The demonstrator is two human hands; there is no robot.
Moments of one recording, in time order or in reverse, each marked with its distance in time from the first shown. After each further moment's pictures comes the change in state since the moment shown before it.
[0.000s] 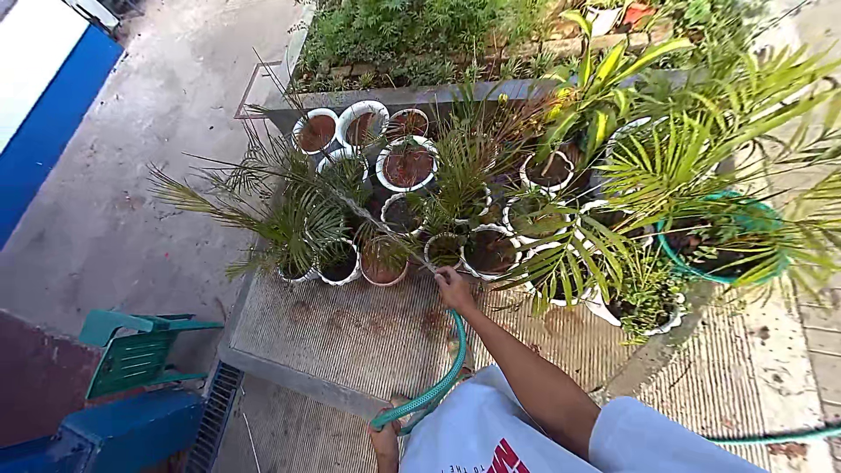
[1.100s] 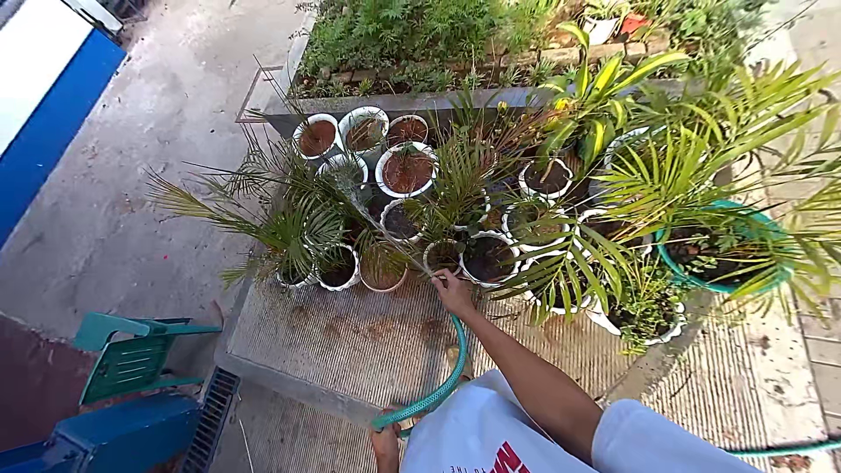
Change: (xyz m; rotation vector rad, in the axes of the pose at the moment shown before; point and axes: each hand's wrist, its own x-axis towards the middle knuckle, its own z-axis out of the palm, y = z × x) left_hand 0.011 0.005 0.019 0.021 -0.030 -0.016; right_hand 0.016 -0.003 -0.005 -0.046 -0.033 -0.054
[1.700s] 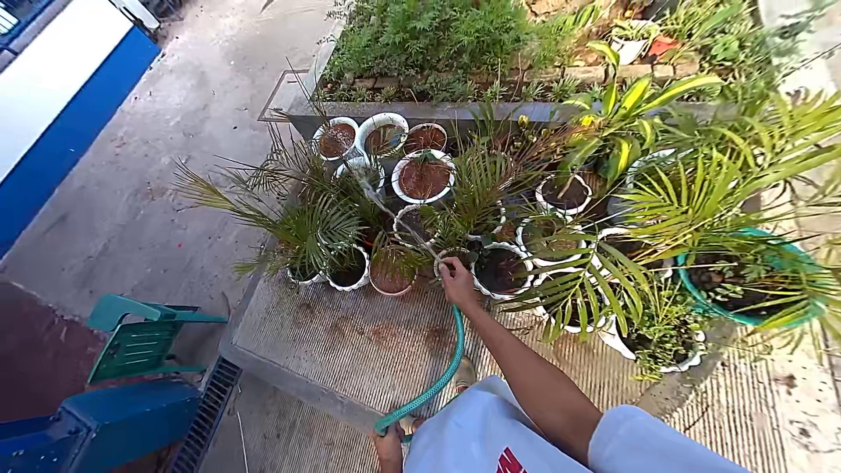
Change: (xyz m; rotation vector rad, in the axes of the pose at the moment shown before) left_hand 0.003 -0.008 0.000 -0.063 0.088 -0.010; right_hand 0.021 -0.046 0.009 0.107 0.157 -0.071
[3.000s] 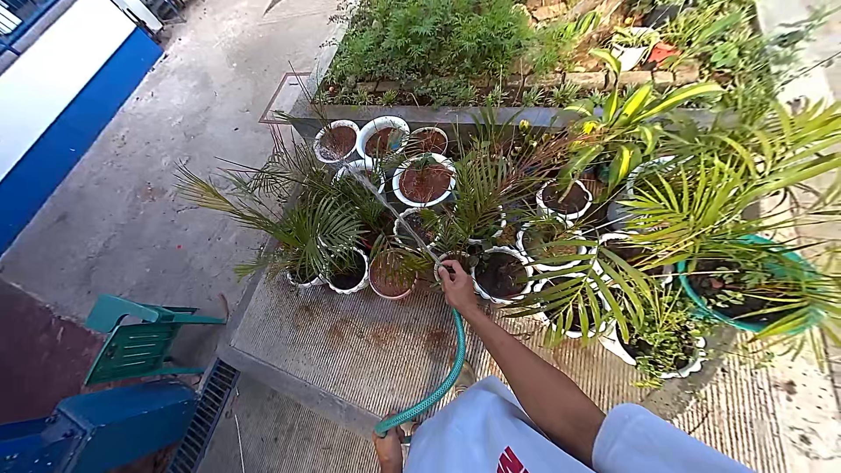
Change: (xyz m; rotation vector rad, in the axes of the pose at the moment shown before) left_hand 0.008 -0.002 0.005 0.006 -0.004 0.001; right_hand 0.002 -0.004 0.001 0.000 0.016 -0.060
